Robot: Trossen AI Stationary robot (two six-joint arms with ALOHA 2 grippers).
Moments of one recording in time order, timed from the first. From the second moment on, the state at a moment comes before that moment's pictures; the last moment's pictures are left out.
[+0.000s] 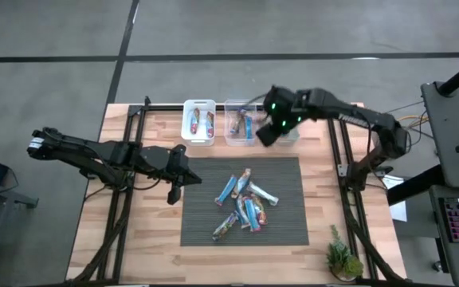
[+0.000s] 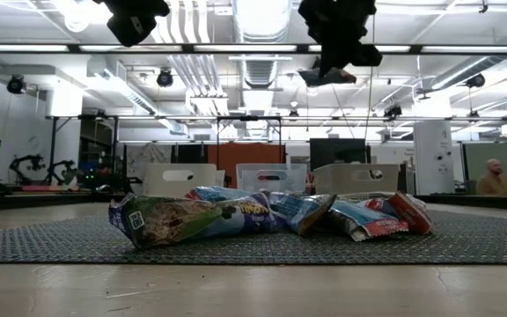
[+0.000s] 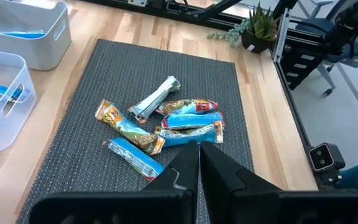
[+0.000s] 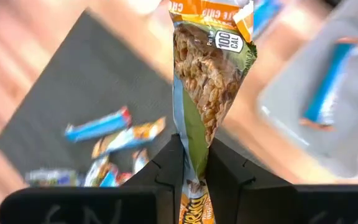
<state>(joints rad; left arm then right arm) -0.18 1.01 0.93 -0.43 -0.05 -0.29 -0.36 1.58 1.65 -1.18 -0.05 0.57</state>
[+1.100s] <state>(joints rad) -0.18 1.01 0.93 -0.43 -0.08 -0.31 -0.78 1.81 1.60 -1.17 -0.03 0.63</state>
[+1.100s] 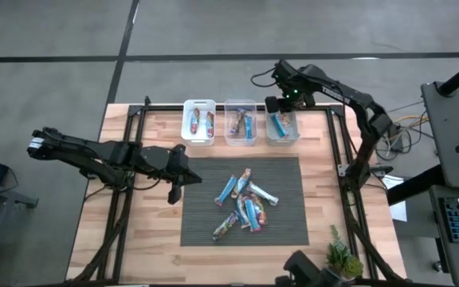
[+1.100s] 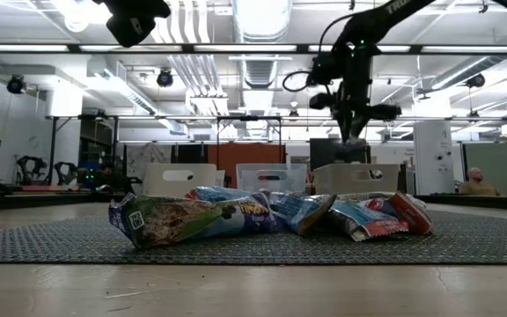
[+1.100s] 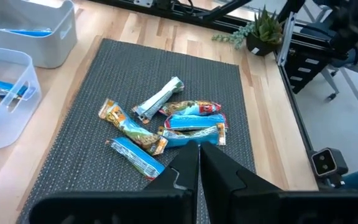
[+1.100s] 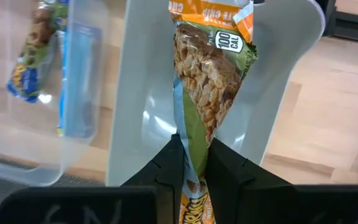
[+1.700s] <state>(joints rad) -0.17 1.01 0.93 -0.43 -0.08 -0.32 -0.77 1.93 1.60 -1.17 -0.03 0.65</state>
